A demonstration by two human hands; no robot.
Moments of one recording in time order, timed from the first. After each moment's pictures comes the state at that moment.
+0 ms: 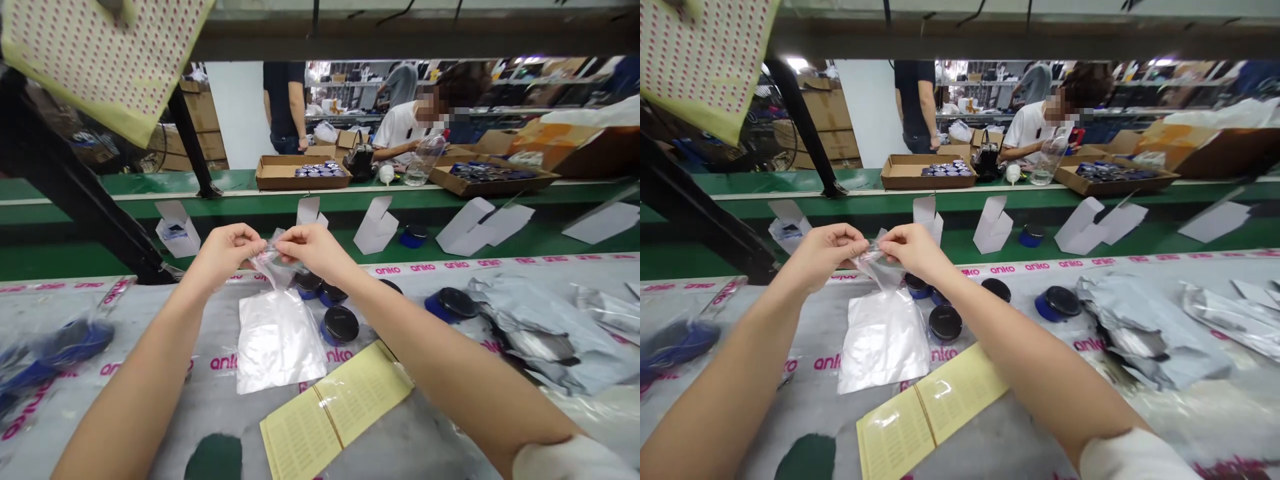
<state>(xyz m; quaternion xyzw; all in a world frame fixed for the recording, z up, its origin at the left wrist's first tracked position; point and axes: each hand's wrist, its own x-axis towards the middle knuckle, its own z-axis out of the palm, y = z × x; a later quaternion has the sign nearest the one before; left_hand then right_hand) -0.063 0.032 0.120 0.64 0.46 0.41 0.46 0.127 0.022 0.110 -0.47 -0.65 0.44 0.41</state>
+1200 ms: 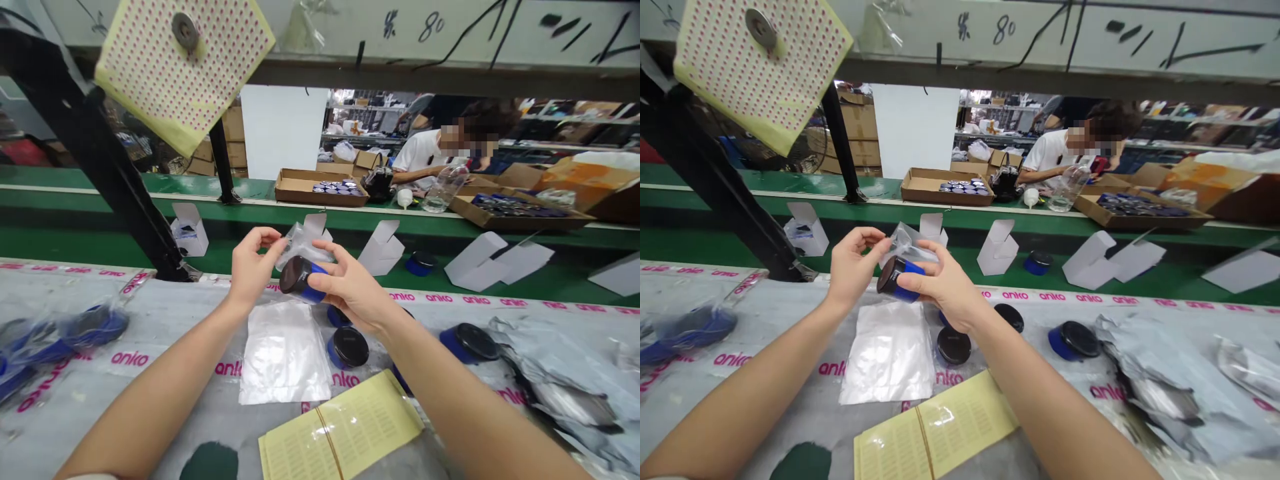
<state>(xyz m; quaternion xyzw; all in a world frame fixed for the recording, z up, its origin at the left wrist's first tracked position) -0.037 0.029 0.096 0.60 0.44 0.62 0.26 0.145 -0.023 0.118 -0.43 -0.46 0.64 0.44</state>
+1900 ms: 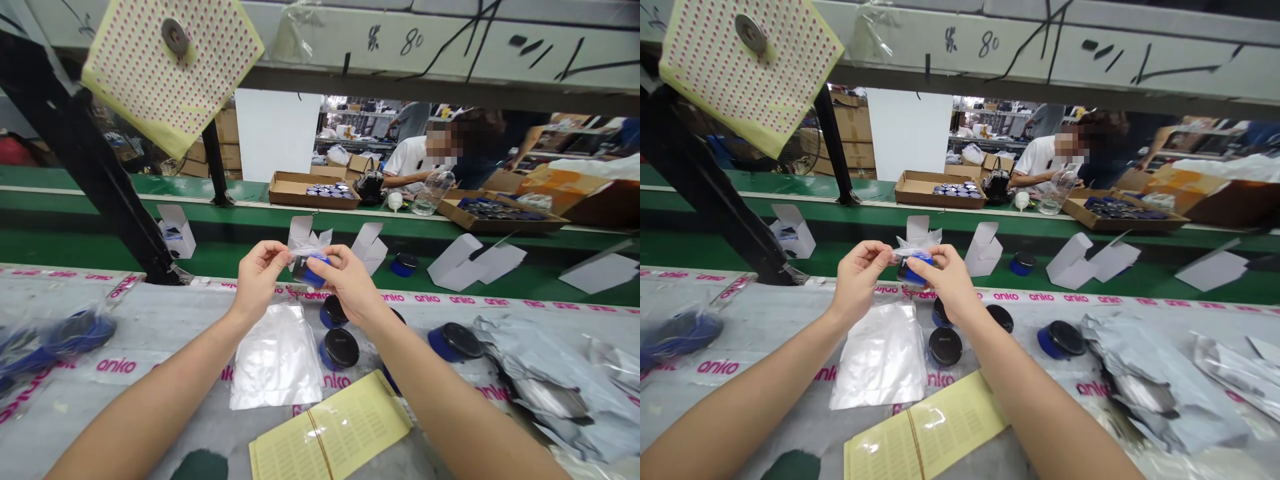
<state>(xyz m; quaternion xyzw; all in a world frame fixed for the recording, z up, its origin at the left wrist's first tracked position) -0.012 0.016 0.080 0.52 0.32 0.66 0.45 0.150 -0.007 0.103 -0.46 -0.41 0.56 0.56</state>
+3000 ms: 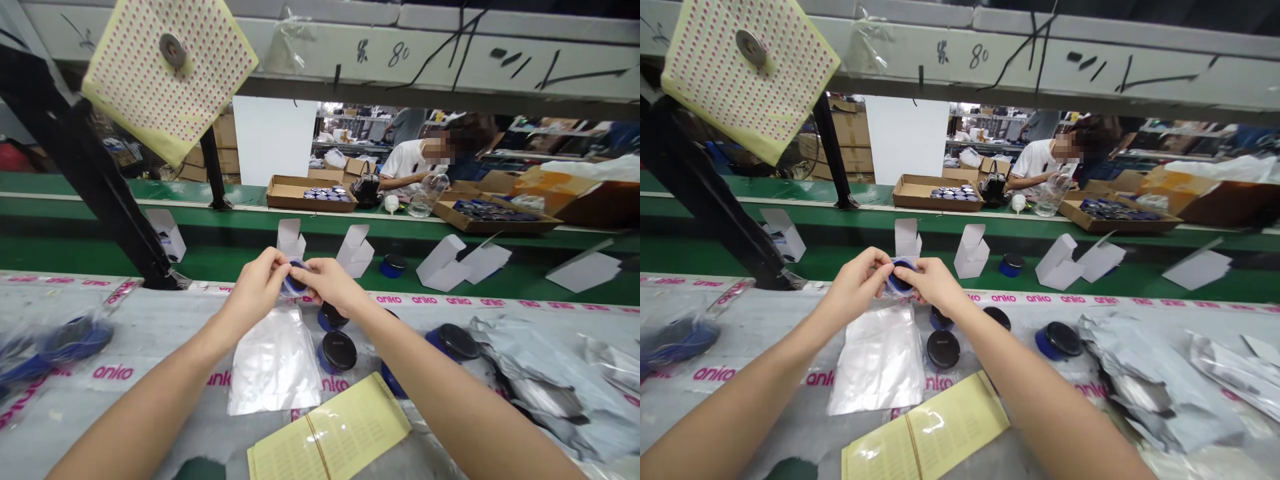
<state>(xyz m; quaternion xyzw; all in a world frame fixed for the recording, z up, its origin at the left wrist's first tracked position) -0.029 0.003 0.105 0.72 0.46 0.42 0.31 0.145 0.014 0.098 -0.53 -0.56 0.52 0.36</state>
